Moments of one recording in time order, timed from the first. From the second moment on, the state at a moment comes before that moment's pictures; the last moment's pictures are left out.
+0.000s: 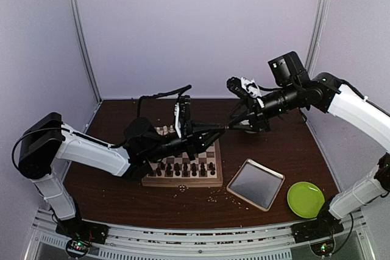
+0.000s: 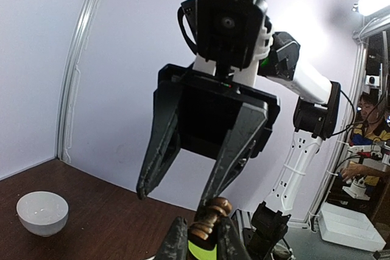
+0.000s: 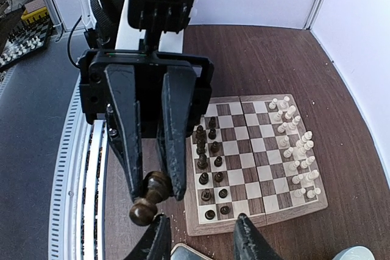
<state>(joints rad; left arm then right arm) -1.04 1.72 0.87 1.20 0.36 -0.39 0.71 1.37 1.44 -0.74 -0.61 -0.50</state>
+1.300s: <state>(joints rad) -1.00 1.76 0.87 1.29 0.37 -0.47 0.77 1.42 1.52 -0.78 -0.57 -0.51</state>
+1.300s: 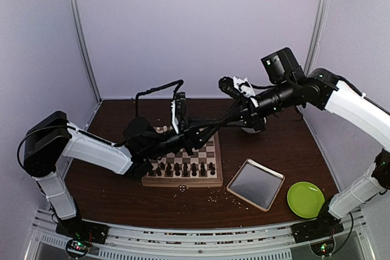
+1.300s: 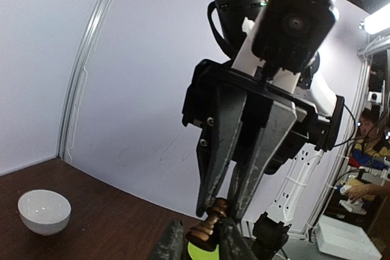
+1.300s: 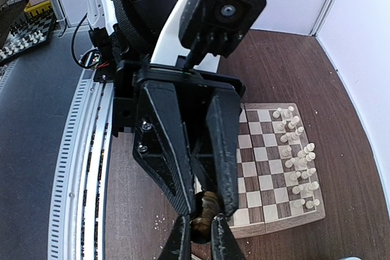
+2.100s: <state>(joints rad) -0.90 1.00 0.58 0.34 -0.25 -0.24 0.87 2.17 2.11 -1.06 -0.29 -0.53</state>
